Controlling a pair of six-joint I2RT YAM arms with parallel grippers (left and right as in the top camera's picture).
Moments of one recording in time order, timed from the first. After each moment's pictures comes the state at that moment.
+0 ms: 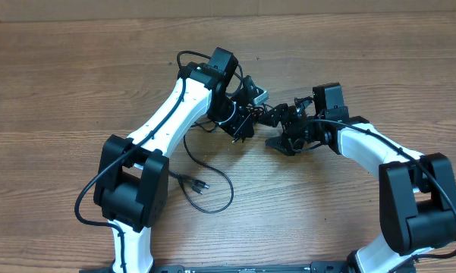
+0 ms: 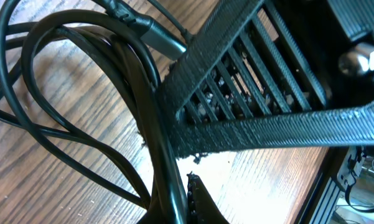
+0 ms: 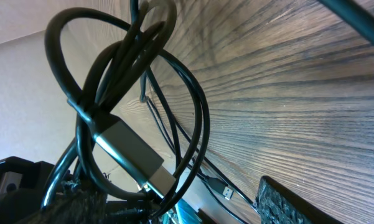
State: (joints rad) left arm -0.45 2.05 1.66 -1.03 0.59 0.29; right arm 0.19 1.79 0.94 -0.16 -0.88 1.04
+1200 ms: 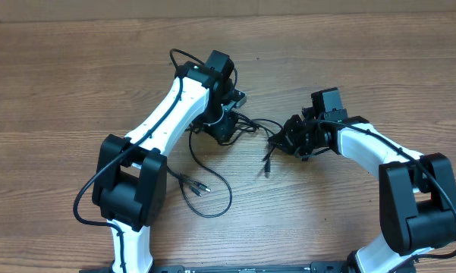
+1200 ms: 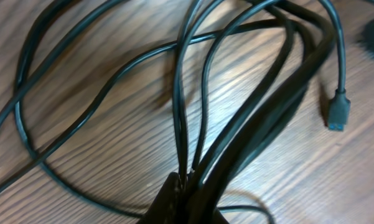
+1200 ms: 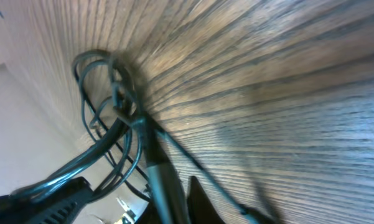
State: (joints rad) left arm -0.42 2.05 1.66 -1.13 0.19 0.15; right arm 0.19 1.79 0.94 -0.34 -0.67 0.99
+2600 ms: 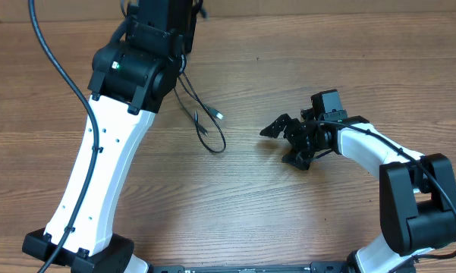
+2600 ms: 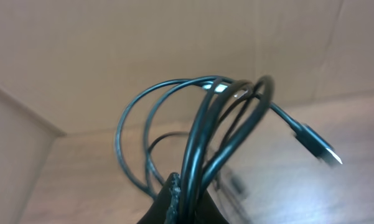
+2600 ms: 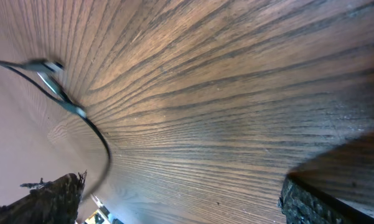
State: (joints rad) left arm -0.41 1.71 2.09 -0.90 -0.51 -0.01; right arm 0.19 1.79 0.94 -0.41 -0.64 0.86
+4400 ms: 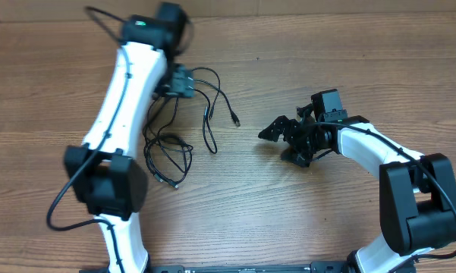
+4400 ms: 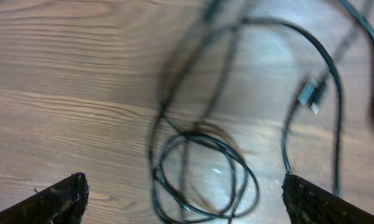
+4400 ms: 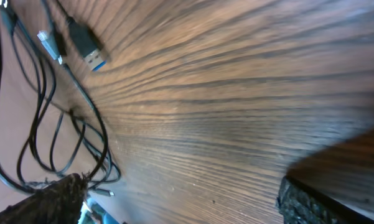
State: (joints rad) left arm -0.20 2.07 2.09 -1.48 -0.21 -0.31; right arm 0.19 1.79 0.94 -0.40 -0.69 0.69
